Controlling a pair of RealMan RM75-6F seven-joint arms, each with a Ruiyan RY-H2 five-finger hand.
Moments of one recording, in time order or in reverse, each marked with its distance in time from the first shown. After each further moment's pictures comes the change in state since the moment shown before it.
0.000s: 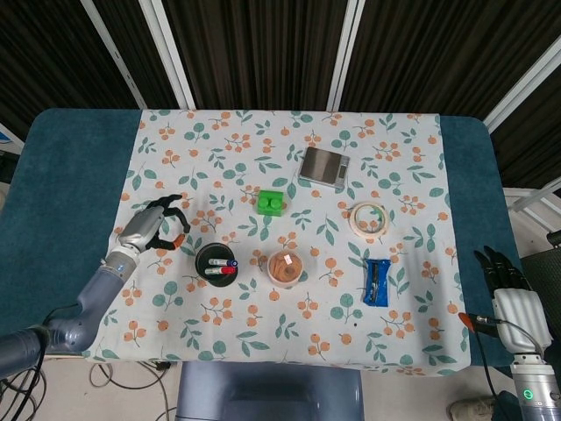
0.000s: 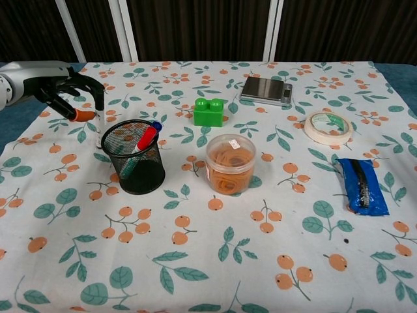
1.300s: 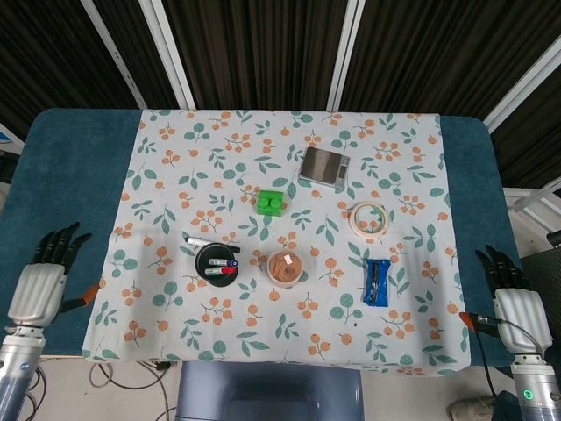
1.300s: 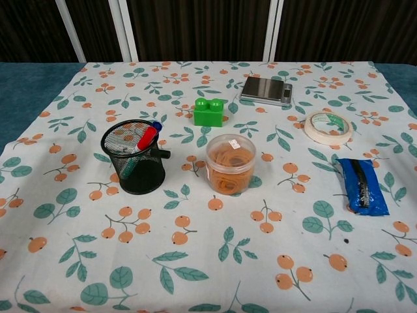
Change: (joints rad) left arm 0.477 0.210 0.330 -0.233 0.511 0.820 0.073; right arm -0.003 -0.003 0.002 -0.003 0.002 0.009 -0.012
